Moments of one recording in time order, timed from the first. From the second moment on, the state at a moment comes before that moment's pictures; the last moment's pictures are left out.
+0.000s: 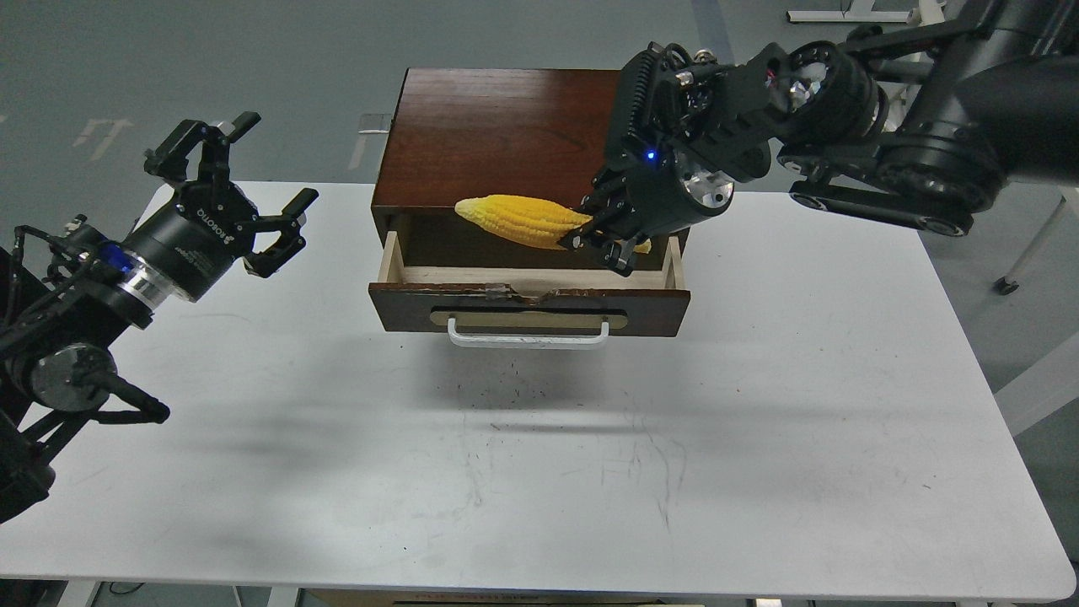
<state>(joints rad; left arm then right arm) -0.53 0.65 -0.79 -1.08 0.20 -0.49 -0.38 1.84 -0.23 -0.67 1.10 -1.51 0.09 0.49</state>
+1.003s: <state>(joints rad) -0.53 0.65 -0.79 -1.08 0.20 -0.49 -0.38 1.78 -0.45 -0.47 1.09 -0.82 0.03 0.49</state>
